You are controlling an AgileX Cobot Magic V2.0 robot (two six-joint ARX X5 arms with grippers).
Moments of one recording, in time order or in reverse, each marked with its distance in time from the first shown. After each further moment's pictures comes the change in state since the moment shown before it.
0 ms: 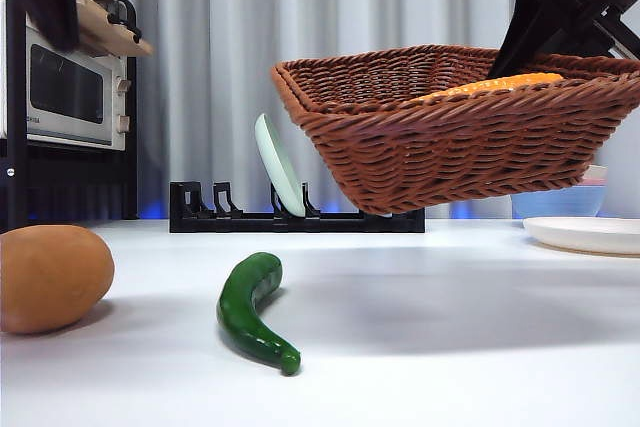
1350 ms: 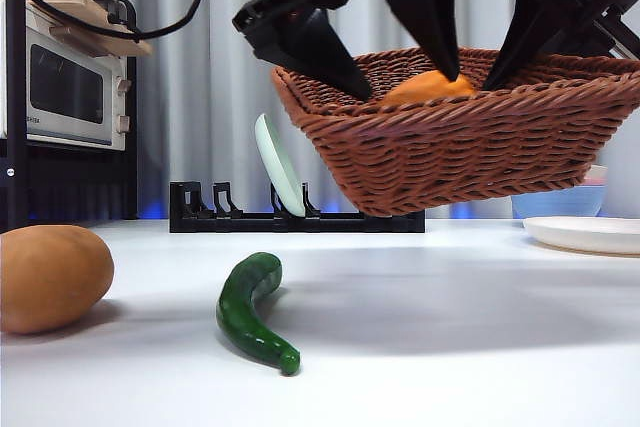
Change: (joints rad) left arm -0.133 0.522 0.153 0.775 0.145 0.232; right arm 0.000 0.000 0.000 -0.003 0.000 0.000
